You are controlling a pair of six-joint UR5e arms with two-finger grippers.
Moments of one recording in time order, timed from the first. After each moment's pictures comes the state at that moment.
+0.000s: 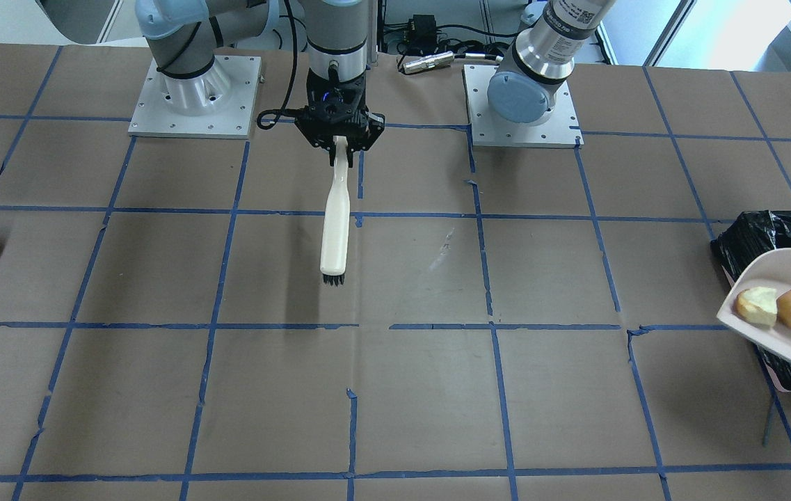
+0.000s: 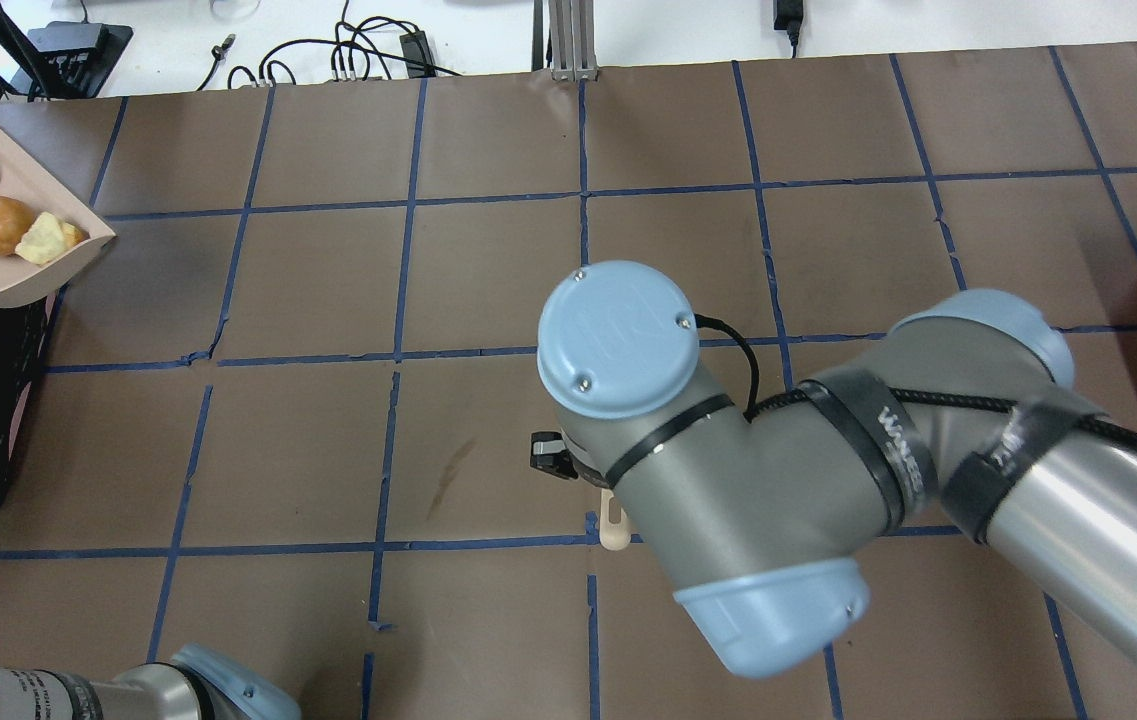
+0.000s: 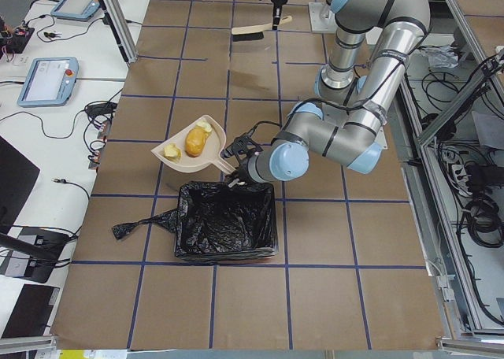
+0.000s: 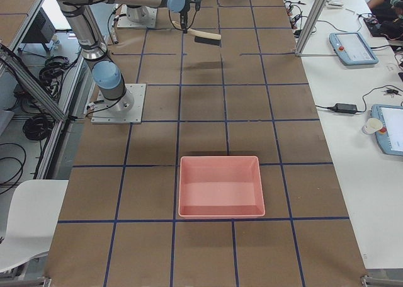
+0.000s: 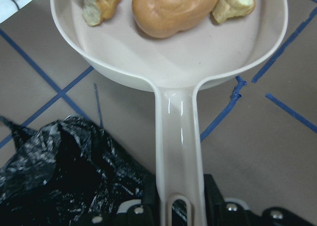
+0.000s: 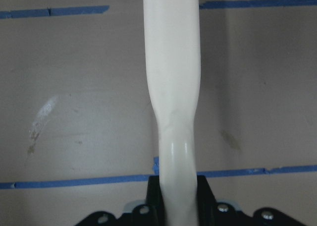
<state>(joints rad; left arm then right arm) -0.42 -1.80 -1.63 -1.39 0.98 1.86 2.12 -1.64 2.02 -2.01 -1.61 0.61</state>
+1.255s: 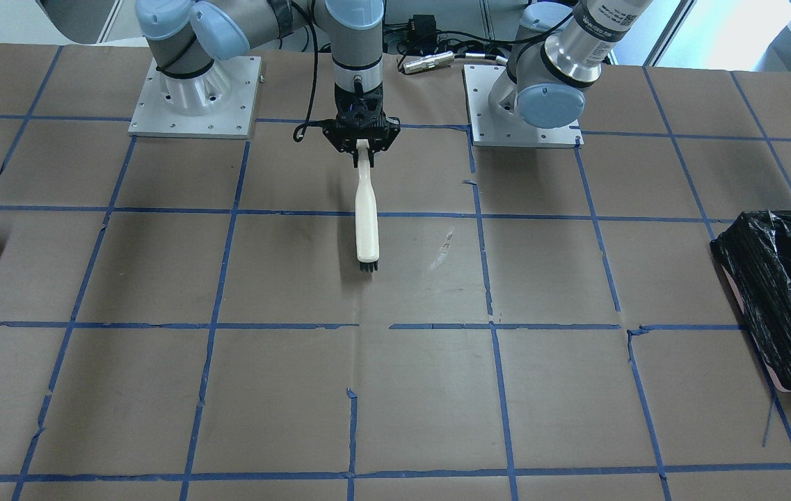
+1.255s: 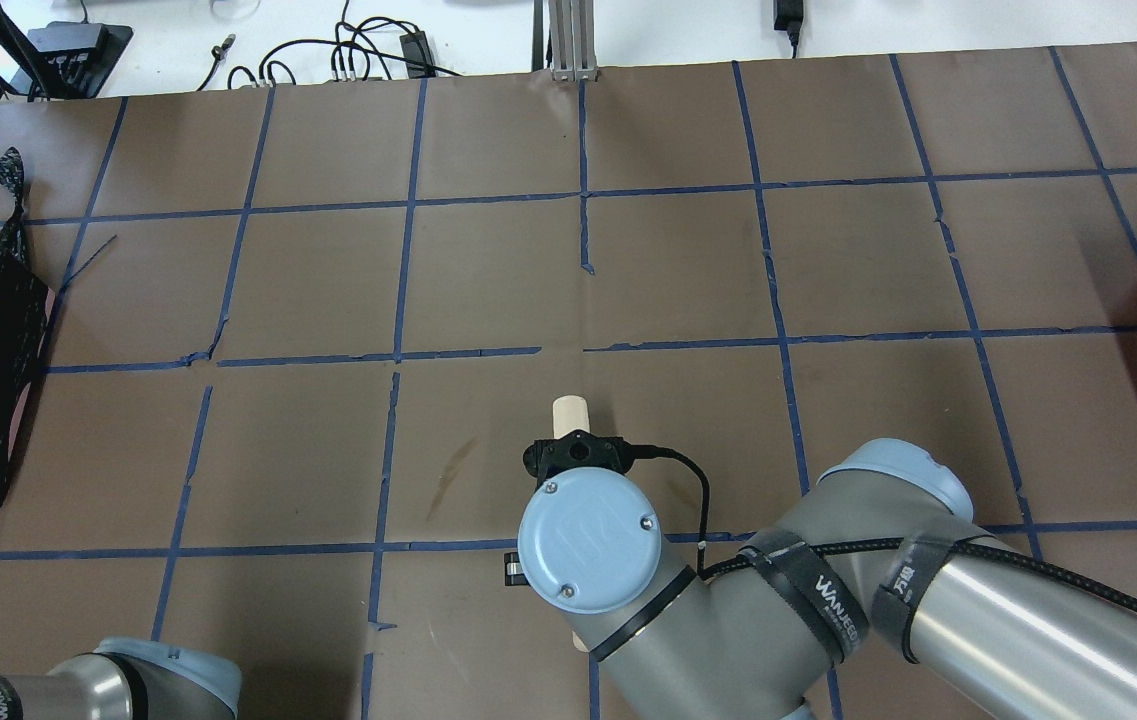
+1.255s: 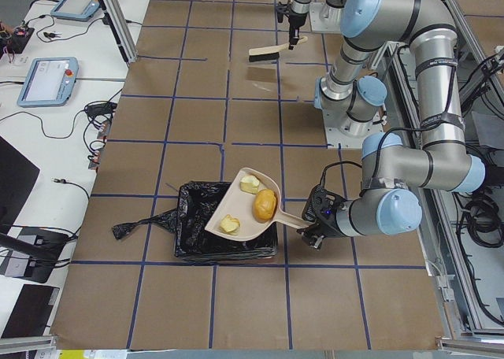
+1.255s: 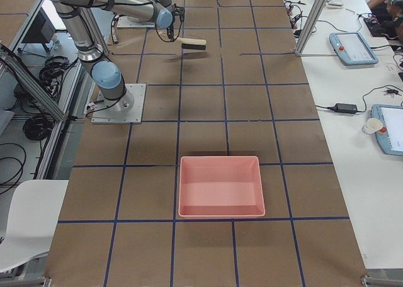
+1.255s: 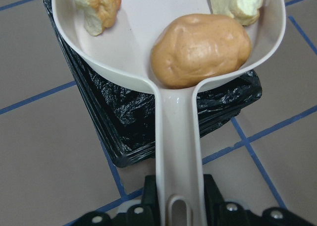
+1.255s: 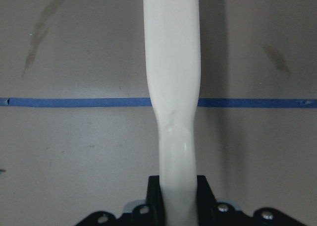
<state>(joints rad) -0.12 -1.84 -1.49 -1.50 1.19 1.93 2.24 -1.56 2.20 -2.31 -1.58 0.63</state>
